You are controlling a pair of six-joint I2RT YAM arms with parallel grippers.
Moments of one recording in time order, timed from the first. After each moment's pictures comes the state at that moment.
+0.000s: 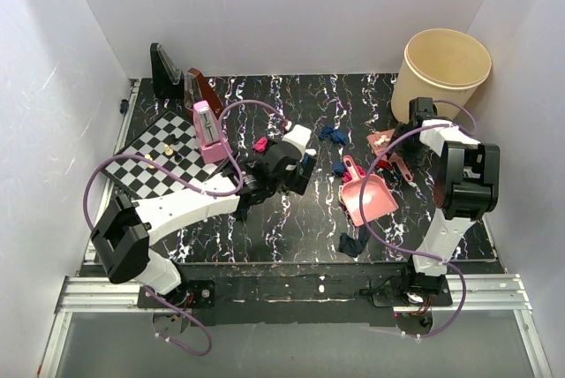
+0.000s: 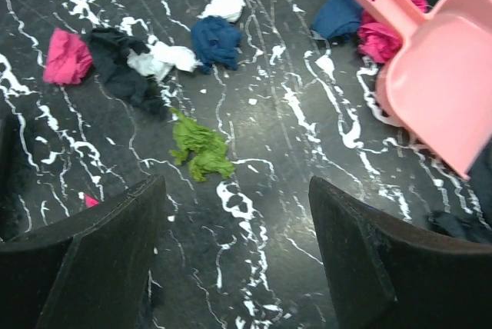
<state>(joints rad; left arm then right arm) -0.96 1.50 1.15 -0.30 -0.36 -0.27 -0.05 1.90 1.27 -0.56 0.06 0.39</state>
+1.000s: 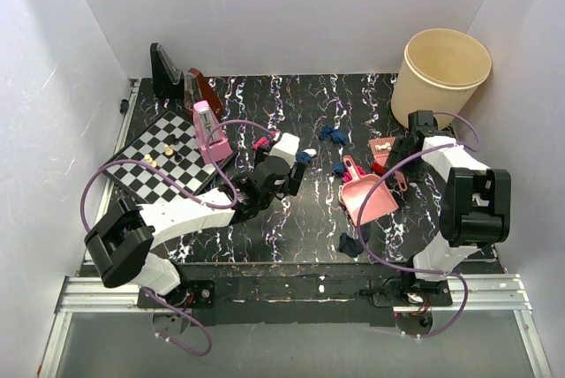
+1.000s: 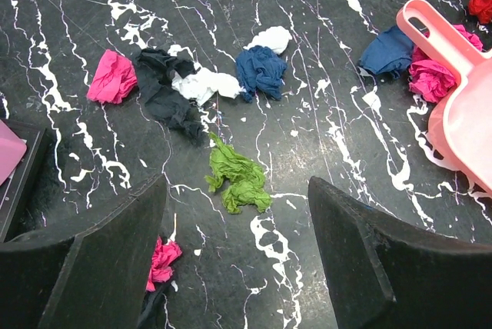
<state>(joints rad) -0.95 1.45 0.86 0.10 -0.51 -0.18 -0.02 1.62 1.05 -0.59 0.07 0.38</state>
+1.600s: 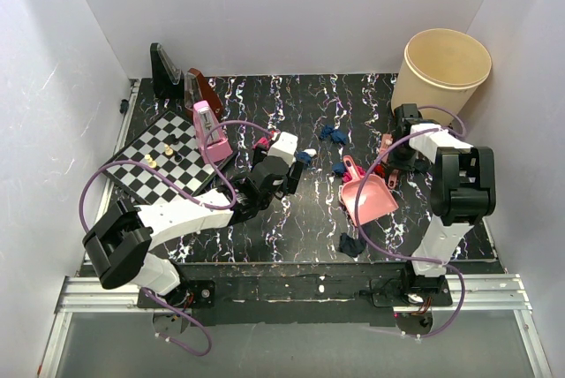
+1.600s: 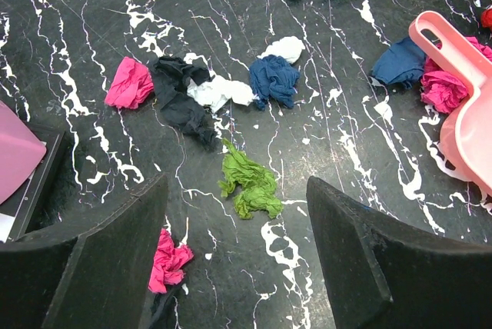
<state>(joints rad) -0.95 1.44 0.85 0.12 -0.54 -0.16 0.04 1.84 1.20 -0.66 0.13 0.36</state>
